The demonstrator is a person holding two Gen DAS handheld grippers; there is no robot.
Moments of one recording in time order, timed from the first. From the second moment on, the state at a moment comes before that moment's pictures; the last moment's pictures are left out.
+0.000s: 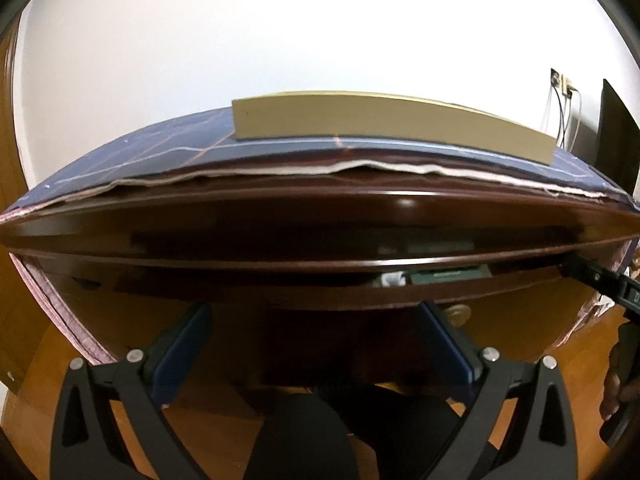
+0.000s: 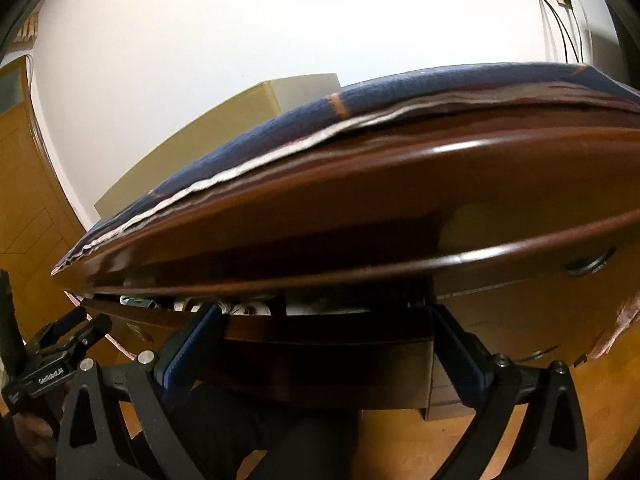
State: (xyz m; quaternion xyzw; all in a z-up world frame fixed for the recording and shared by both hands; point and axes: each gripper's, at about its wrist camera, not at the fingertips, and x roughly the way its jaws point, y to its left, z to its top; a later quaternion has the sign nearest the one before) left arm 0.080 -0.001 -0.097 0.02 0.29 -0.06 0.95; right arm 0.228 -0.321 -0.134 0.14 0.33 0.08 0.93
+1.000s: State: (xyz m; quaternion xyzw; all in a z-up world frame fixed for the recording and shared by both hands) left arm 0.081 -0.006 -0.096 0.01 0.37 -0.10 0.92; right arm 0.214 -0.255 -0.115 0.02 0.43 0.02 0.90
